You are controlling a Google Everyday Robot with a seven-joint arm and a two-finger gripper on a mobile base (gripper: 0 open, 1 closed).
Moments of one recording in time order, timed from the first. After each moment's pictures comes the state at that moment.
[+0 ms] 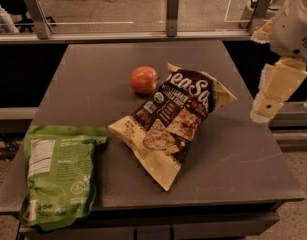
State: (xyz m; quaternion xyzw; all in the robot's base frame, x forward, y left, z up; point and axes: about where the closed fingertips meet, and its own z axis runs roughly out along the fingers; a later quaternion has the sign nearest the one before) arm 0.465 -0.200 0.983 -0.61 0.77 -0.03 0.18
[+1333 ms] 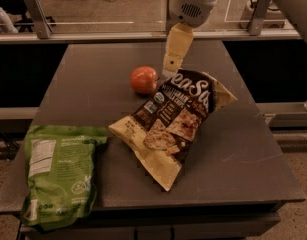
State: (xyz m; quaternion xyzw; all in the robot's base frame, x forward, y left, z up) arm 0.602 -0.063 0.973 -0.63 0.76 -0.01 0.18
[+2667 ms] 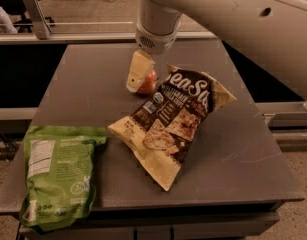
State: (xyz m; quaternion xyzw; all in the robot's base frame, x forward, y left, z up) arm 0.628 -0.007 0.910 -0.49 0.85 -0.05 0.20
